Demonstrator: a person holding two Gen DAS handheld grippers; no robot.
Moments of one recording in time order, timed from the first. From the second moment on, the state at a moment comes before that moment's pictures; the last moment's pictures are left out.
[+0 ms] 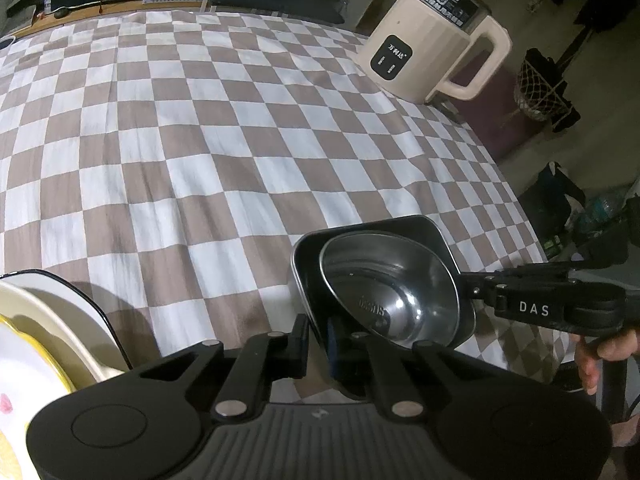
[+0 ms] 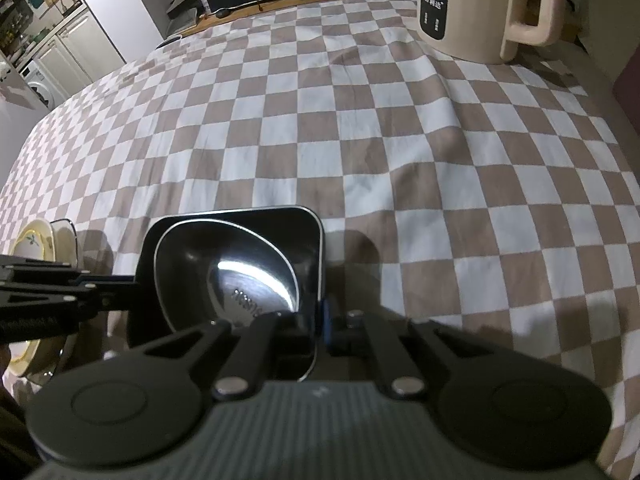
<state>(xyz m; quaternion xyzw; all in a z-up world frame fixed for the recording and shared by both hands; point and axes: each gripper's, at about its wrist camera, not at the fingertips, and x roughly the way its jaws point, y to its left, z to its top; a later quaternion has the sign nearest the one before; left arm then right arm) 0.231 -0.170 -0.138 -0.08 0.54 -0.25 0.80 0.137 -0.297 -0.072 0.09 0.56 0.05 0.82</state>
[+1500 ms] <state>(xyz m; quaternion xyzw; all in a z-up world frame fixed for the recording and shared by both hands) 0.132 0.039 0.019 -0.25 0.30 -0.21 0.90 0.110 -0.210 0.055 0.20 0.30 0.21 0.91</state>
